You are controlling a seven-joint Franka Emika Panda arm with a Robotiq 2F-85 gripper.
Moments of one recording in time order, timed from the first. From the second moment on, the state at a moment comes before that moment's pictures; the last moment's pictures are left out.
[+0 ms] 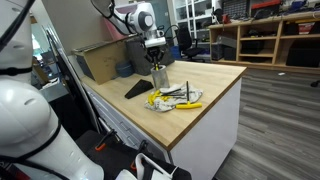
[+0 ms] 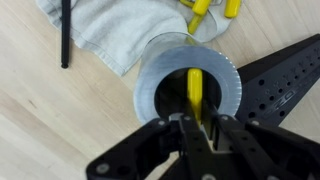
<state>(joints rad) -0.07 0.43 0.13 -1.79 -0.01 2.25 -0.51</state>
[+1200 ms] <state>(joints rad) 0.01 0.17 0.14 -1.80 -0.10 2.14 -0.55</state>
